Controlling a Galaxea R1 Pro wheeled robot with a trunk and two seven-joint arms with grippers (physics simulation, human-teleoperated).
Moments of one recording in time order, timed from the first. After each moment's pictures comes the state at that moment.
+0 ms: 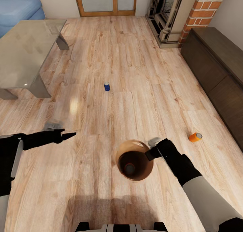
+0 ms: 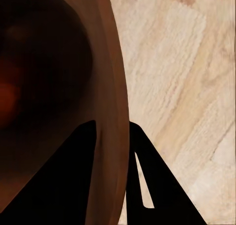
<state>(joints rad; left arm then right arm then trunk) -0.64 0.31 0.23 -1.55 -0.04 0.90 -0.96 -0.80 -0.08 0.33 -1.06 0.20 1.05 0.38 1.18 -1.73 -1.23</state>
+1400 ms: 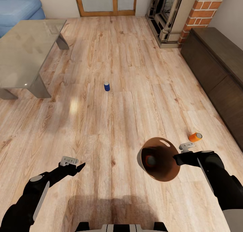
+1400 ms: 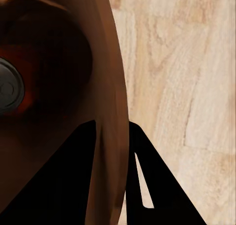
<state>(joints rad) -0.35 0.14 0.16 -1.28 -0.05 0.42 -0.56 -0.54 -0.28 -0.03 -1.37 0.22 0.95 0.57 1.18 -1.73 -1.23</state>
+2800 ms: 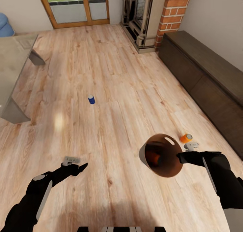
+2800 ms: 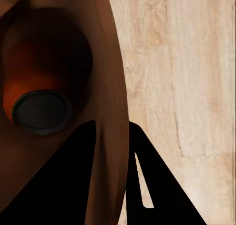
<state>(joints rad) -0.36 0.11 0.15 -1.30 -0.04 0.47 -0.56 -0.54 -0.26 -0.14 -1.37 0.20 0.95 0.57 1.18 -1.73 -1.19</state>
